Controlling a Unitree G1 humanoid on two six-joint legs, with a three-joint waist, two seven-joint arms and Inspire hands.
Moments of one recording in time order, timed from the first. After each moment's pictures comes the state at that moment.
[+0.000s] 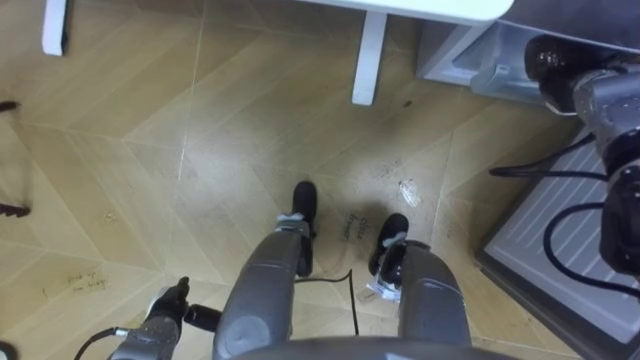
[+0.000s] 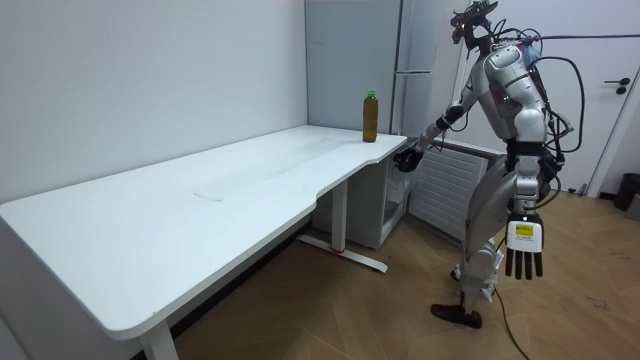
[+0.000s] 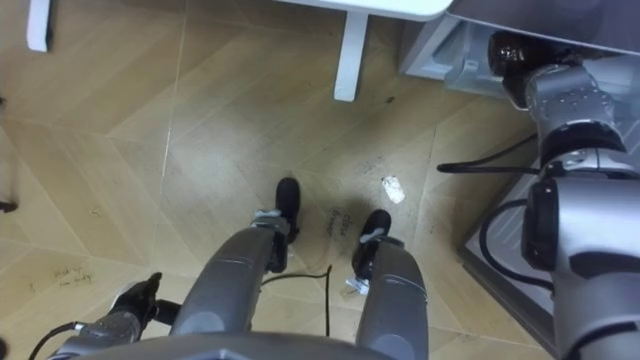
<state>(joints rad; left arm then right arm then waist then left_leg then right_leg) 0.07 0.30 -0.27 1.05 -0.13 0.08 0.08 -0.77 -0.49 -0.11 1.20 1.39 0.08 -0.35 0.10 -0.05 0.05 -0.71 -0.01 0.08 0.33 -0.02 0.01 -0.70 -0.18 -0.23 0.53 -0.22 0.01</state>
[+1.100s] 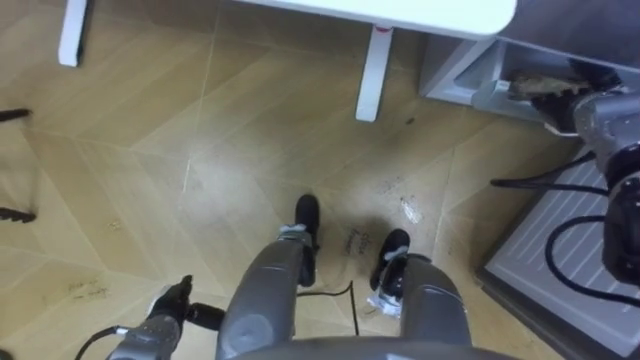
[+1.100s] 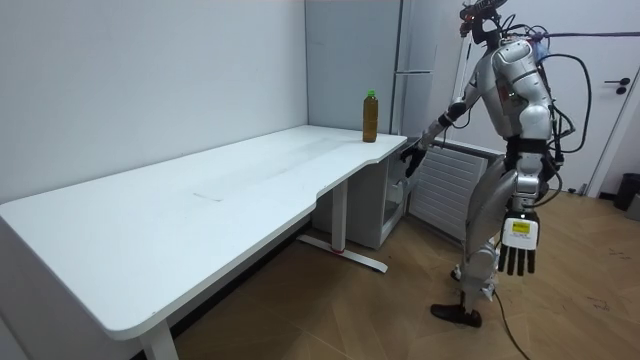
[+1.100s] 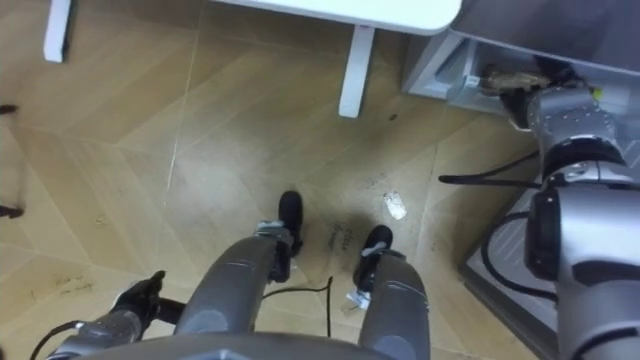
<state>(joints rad) 0.07 0.31 -0.28 1.05 -0.15 0.06 0.03 -0.72 -0.50 -0.11 1.29 1.46 0.07 -0.32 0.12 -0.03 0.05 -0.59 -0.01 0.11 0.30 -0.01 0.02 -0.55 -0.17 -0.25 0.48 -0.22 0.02</state>
